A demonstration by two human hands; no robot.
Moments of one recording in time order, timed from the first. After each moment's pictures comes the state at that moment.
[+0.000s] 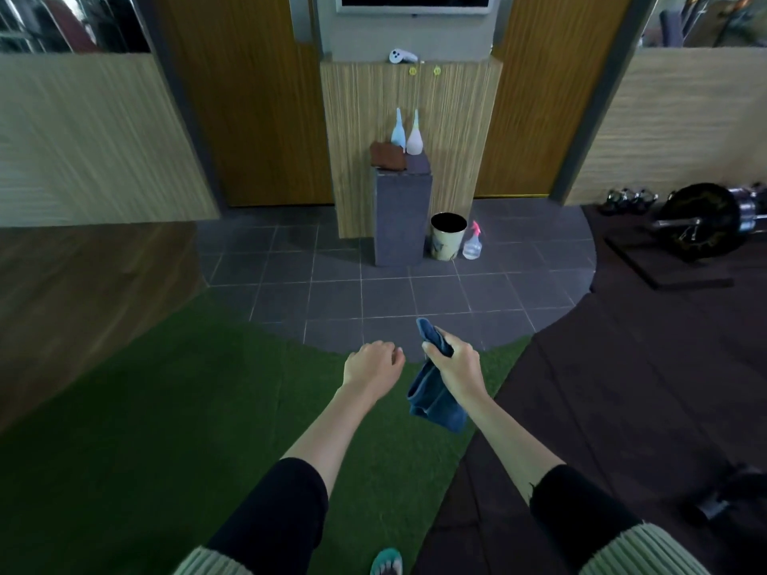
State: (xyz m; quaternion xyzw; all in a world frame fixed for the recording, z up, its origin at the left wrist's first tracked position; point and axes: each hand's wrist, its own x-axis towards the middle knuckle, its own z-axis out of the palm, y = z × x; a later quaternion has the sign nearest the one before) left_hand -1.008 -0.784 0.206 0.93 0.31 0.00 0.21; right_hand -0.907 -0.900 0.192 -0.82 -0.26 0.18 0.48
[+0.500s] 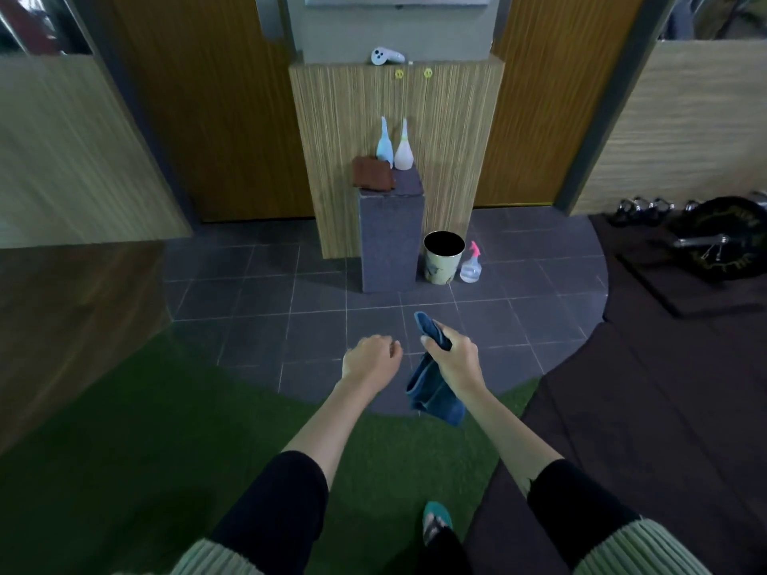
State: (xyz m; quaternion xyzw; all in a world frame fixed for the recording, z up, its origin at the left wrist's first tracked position) left_hand -0.752 -0.624 0.198 0.92 0.32 0.01 0.23; right_hand -0.652 -0.742 0.185 -0.82 -0.25 0.18 0.48
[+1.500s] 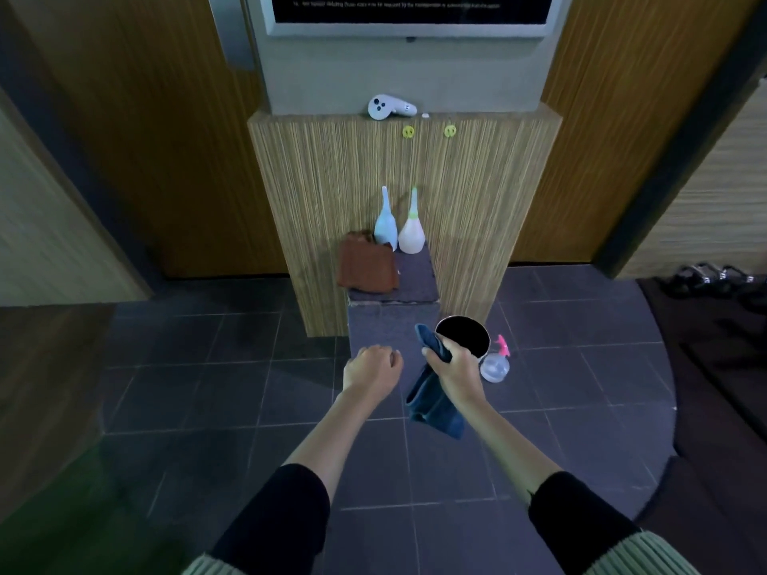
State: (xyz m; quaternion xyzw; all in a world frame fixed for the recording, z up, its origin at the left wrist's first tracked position) left_hand -0.302 -0.249 0.190 0.91 0.35 0.01 0.23; right_hand -0.204 -0.364 0.180 -0.83 -0.28 0.16 0.45
